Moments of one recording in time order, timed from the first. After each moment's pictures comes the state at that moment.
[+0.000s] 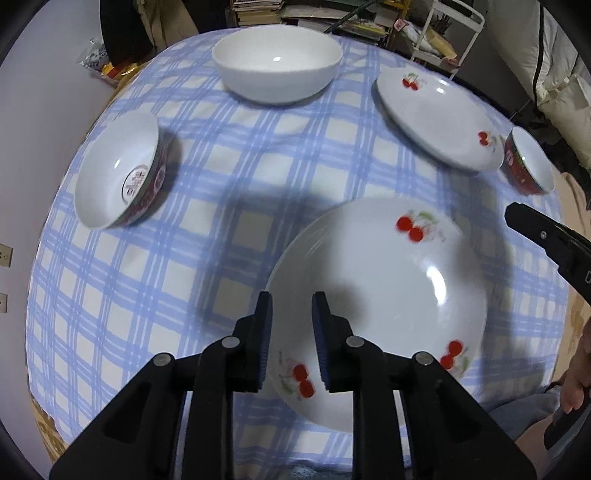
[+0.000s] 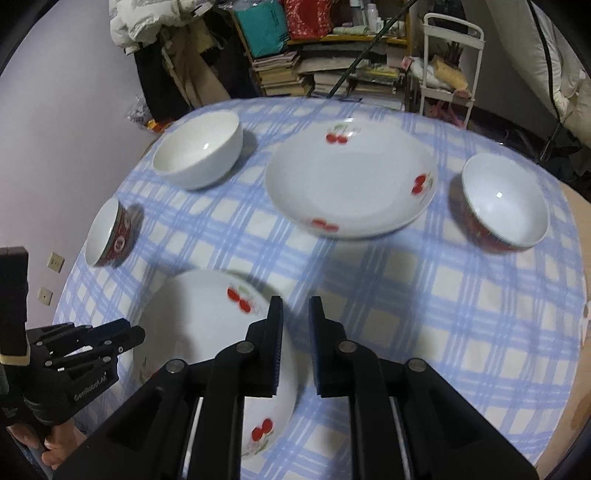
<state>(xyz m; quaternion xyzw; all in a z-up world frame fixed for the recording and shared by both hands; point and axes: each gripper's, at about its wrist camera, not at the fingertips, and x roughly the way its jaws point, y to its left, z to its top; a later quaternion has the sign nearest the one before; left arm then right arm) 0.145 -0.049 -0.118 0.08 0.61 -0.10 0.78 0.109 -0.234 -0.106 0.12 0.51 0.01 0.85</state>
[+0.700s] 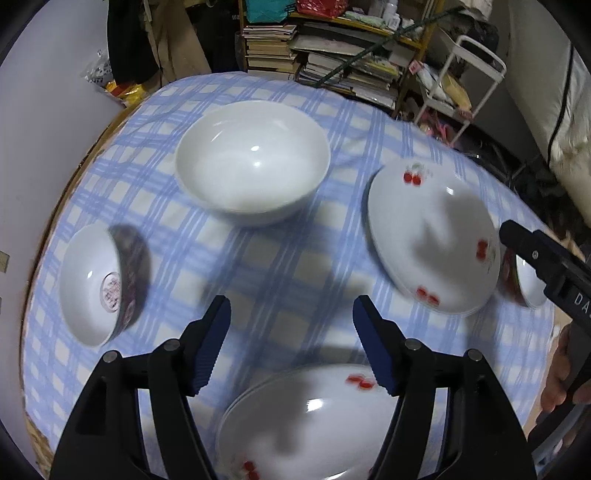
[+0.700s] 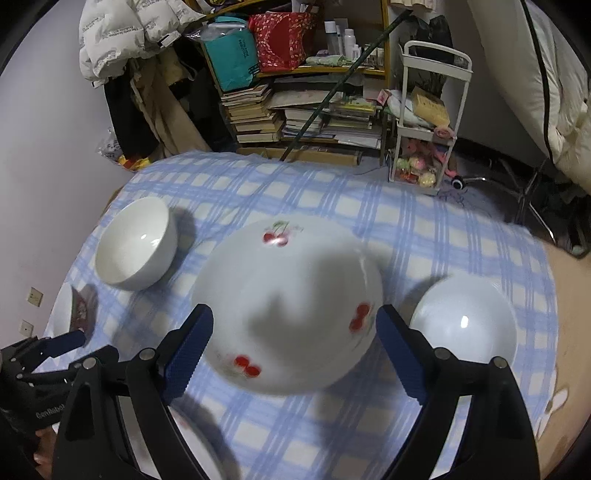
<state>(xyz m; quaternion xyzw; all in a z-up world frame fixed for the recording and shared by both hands) 0.244 -0.101 -0.094 0.03 0.58 -0.08 0.81 0.213 -0.304 -0.091 0.10 0.48 -0.02 0.87</state>
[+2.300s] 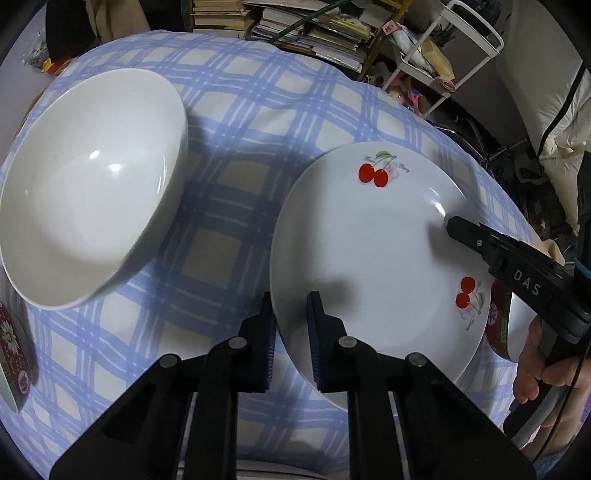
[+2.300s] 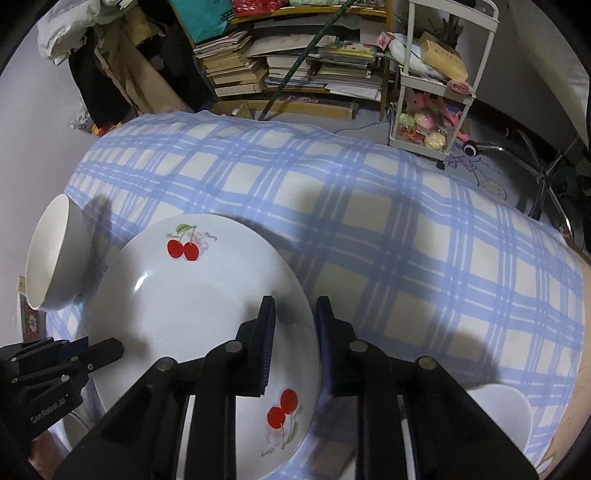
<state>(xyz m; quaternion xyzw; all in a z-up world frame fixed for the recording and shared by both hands) 0.311 -0.176 -0.164 0.00 0.65 -0.15 0.75 0.285 -0.366 -0.169 0.12 0.57 0.00 0.81</state>
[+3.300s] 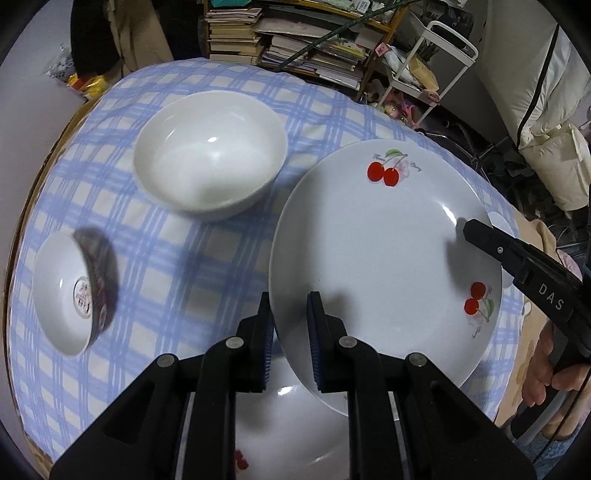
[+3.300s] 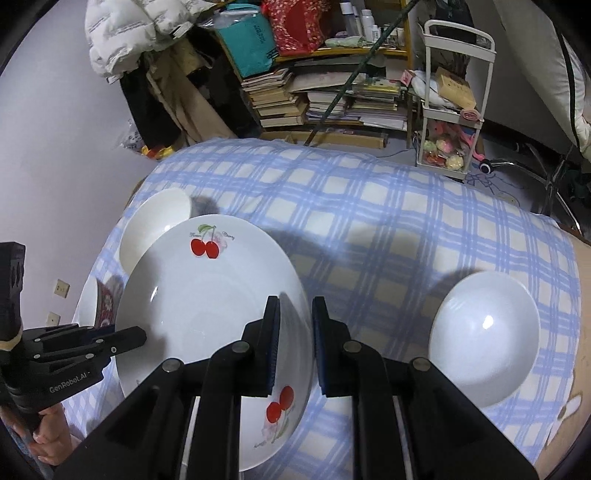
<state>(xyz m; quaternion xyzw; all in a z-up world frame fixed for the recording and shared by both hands) 0.240 -0.104 -0.089 0.02 0.61 -0.15 0.78 0.202 -0.296 -0.088 0.13 0.51 0.04 0.85</state>
